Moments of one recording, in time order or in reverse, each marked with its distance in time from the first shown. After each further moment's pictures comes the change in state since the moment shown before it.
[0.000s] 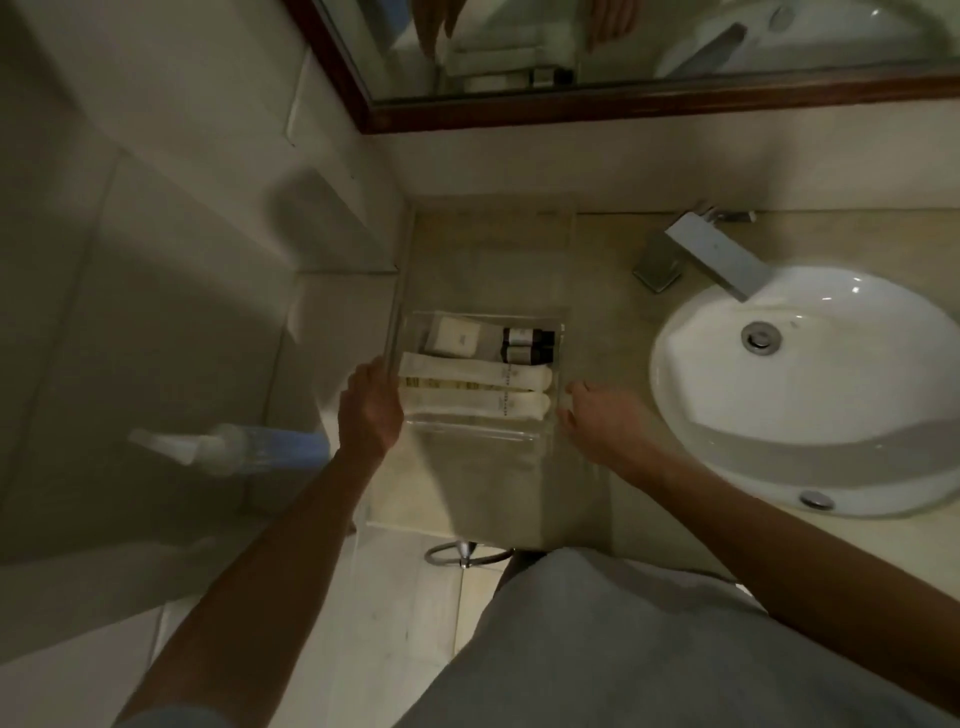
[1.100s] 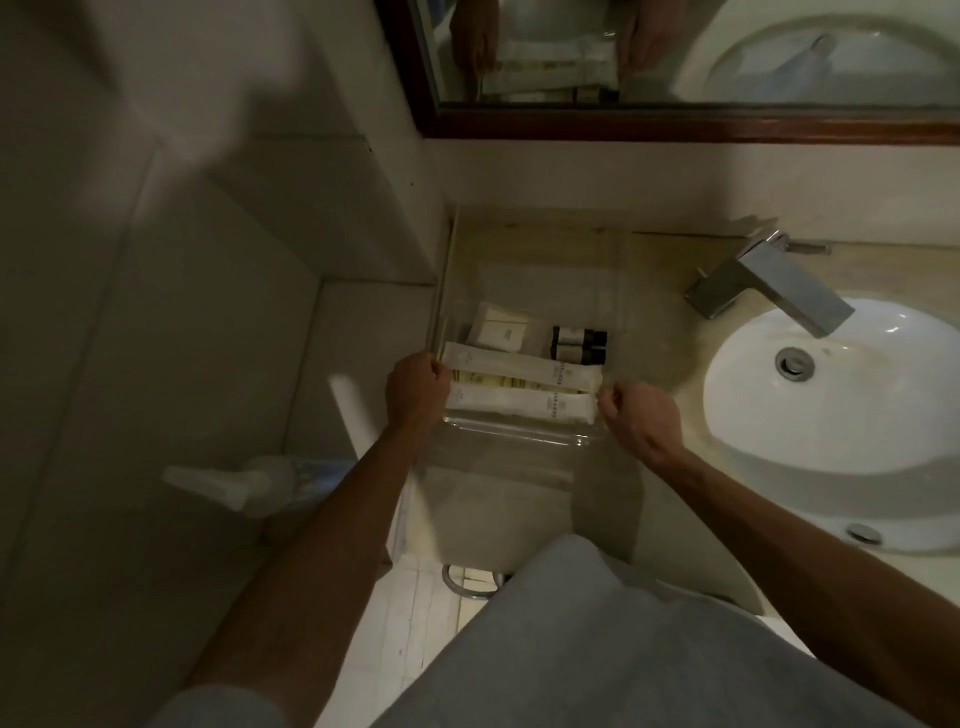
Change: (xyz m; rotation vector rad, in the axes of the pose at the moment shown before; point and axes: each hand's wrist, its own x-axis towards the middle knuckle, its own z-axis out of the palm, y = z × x) left_hand 0.066 0.004 -0.006 -0.495 -0.116 -0.191; right_hand 0.055 -0.031 0.002 0.334 0.152 0.267
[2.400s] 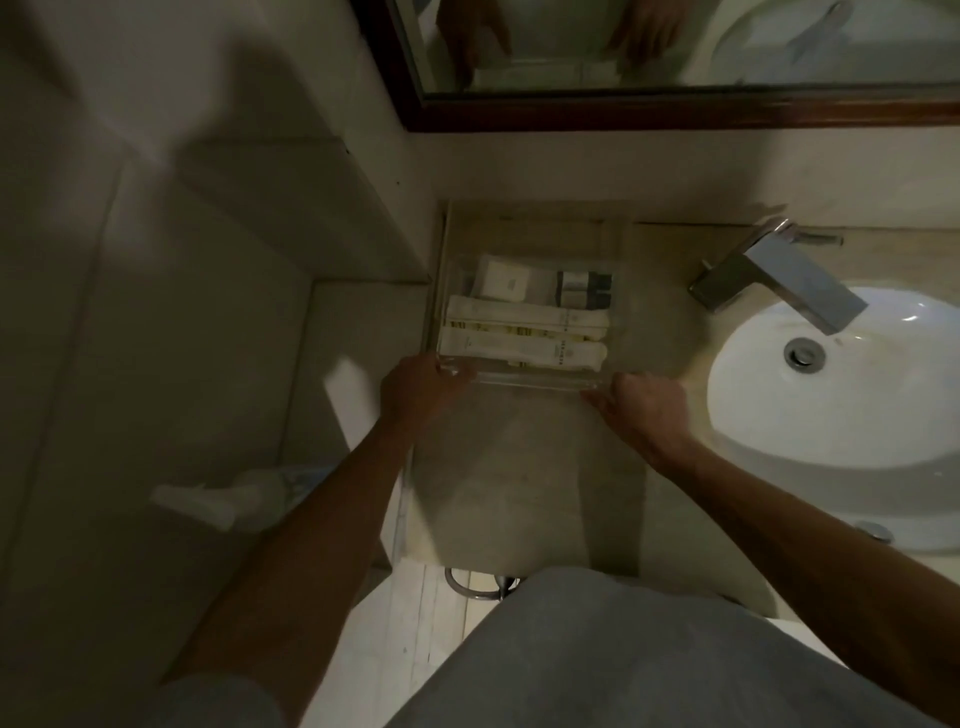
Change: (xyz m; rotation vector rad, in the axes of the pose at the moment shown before) left_hand 0.010 0.008 -0.003 0.142 -0.197 0.022; right_hand 0.008 0.002 -0.013 -0.179 0.013 -0.182
